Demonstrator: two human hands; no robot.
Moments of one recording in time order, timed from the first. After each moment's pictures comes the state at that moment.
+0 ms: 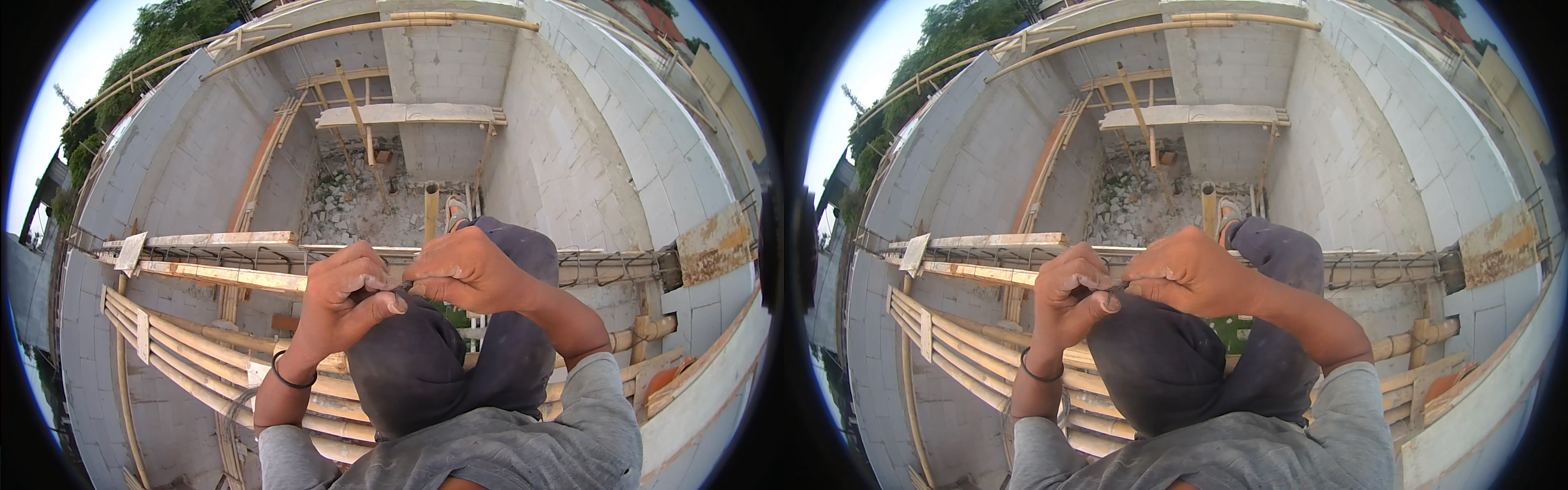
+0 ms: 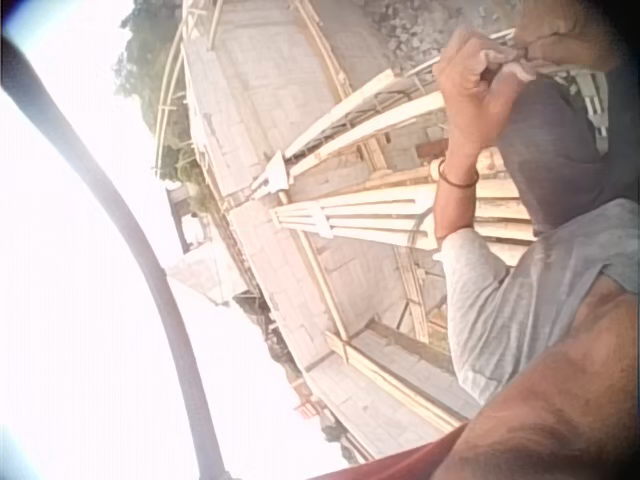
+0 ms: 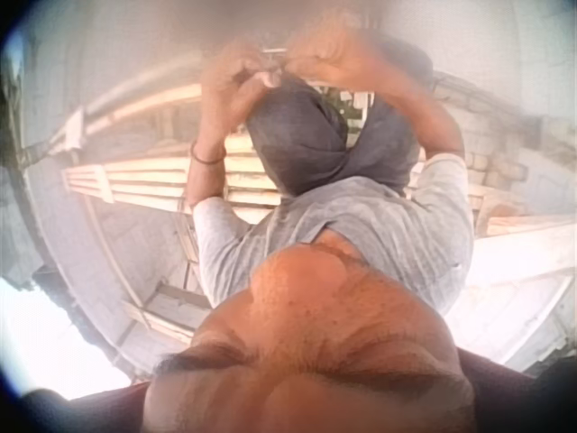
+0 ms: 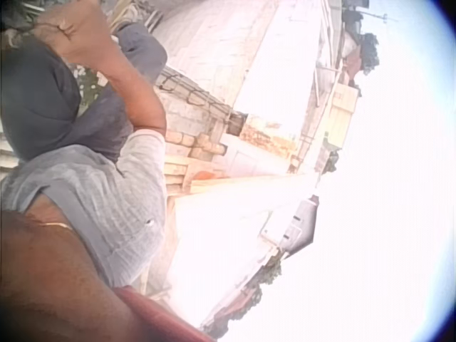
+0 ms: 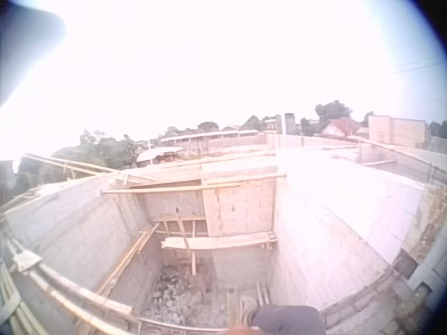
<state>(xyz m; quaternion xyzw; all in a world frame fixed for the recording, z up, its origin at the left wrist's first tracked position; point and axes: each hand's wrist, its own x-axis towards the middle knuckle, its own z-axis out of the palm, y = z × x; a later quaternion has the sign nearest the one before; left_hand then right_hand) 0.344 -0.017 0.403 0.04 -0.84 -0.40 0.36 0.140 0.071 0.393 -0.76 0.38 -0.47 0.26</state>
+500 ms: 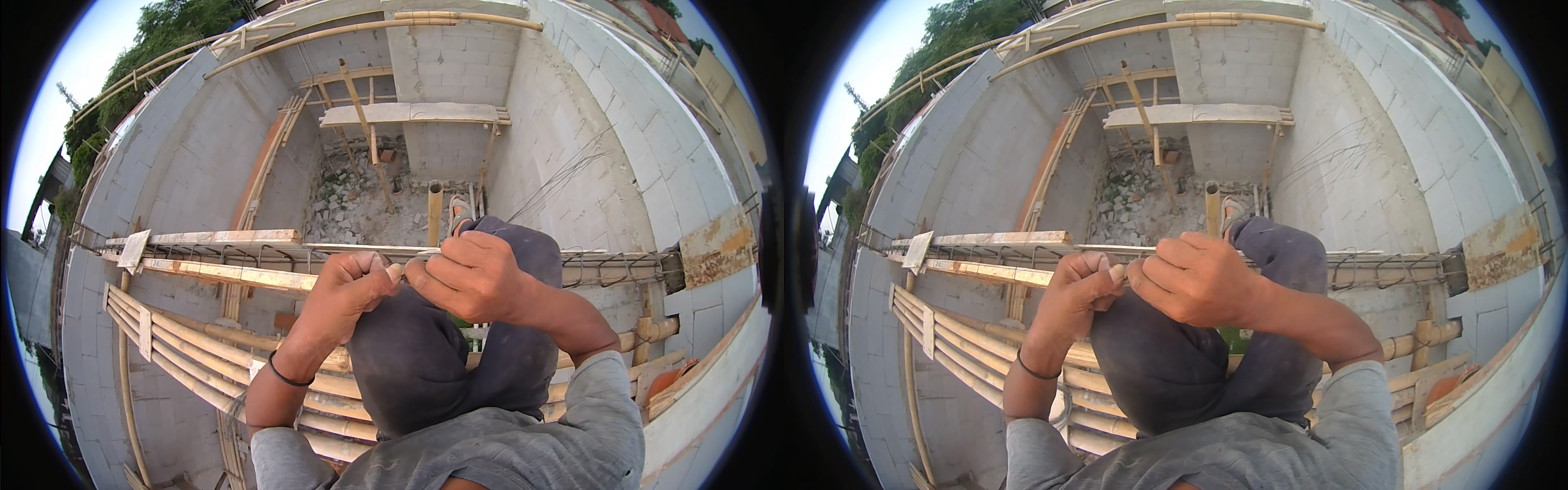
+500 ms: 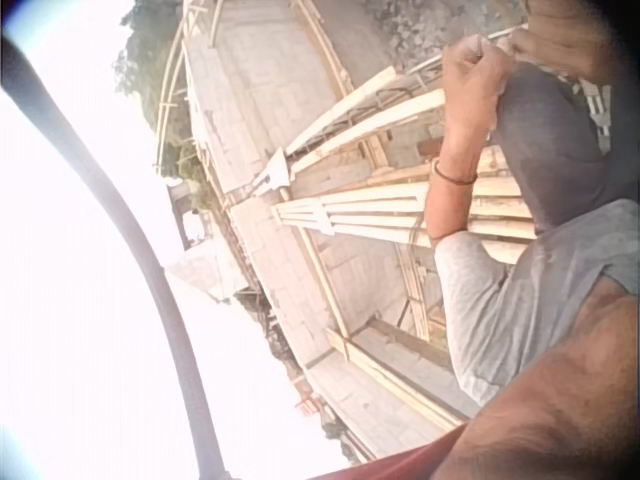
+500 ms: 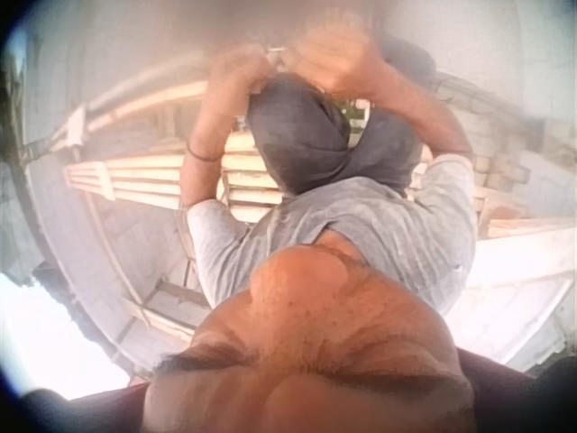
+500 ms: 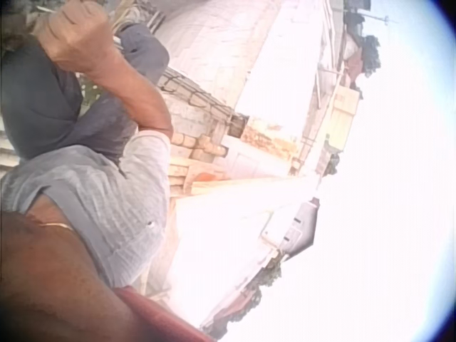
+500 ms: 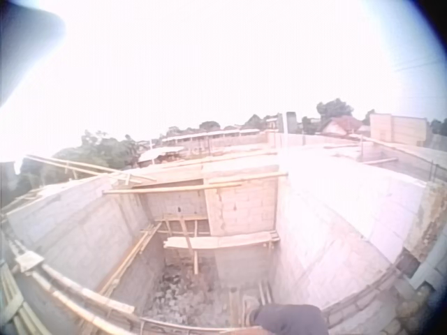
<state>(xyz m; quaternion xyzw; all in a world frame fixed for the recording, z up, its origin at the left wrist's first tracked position) 0.348 -0.014 0.397 0.27 -0.54 -0.78 0.17 0.152 0.074 0.389 -0.79 0.41 -0.36 -0.28</state>
